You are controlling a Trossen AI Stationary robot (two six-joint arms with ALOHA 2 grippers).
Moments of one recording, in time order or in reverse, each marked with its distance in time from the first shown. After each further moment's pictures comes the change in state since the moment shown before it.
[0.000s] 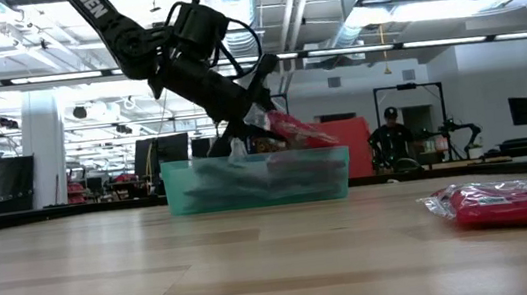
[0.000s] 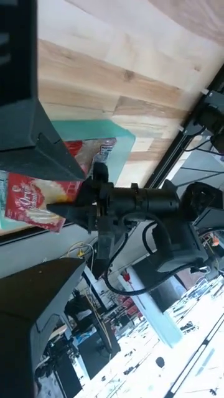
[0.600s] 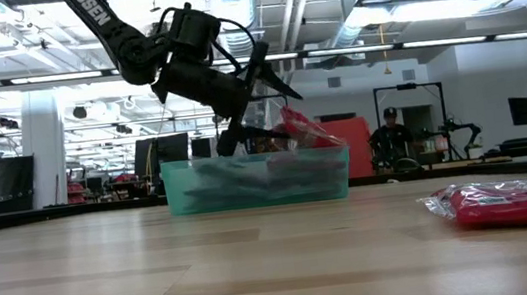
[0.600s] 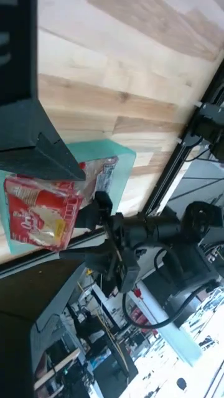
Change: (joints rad) left arm 0.081 -0.001 0.000 0.110 0.263 -0.017; right arm 0.036 0.000 0.000 -0.073 0.000 0.166
